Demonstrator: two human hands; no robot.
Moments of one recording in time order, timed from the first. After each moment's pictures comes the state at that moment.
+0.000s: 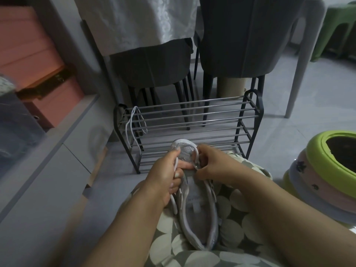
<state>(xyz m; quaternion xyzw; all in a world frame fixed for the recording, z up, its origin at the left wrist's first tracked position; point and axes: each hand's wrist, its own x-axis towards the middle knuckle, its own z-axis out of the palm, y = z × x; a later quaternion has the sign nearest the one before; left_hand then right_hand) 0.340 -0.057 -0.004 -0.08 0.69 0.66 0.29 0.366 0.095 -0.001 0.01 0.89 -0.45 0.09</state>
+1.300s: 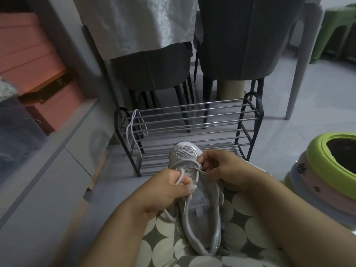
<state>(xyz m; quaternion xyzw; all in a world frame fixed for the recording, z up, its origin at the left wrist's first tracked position) 0.356 -0.085 0.000 0.15 0.79 0.51 0.30 0.370 0.115 -0.005 0.01 0.80 -0.58 0.14</state>
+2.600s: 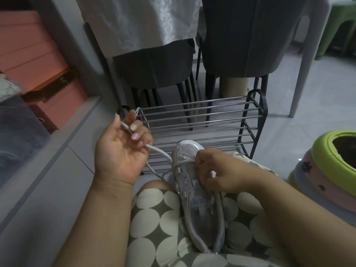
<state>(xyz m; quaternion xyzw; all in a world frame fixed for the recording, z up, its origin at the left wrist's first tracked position) 0.317 -0.110 0.057 0.05 0.29 0.95 0.12 0.377 0.099 0.013 -0.21 0.93 -0.28 0.07</state>
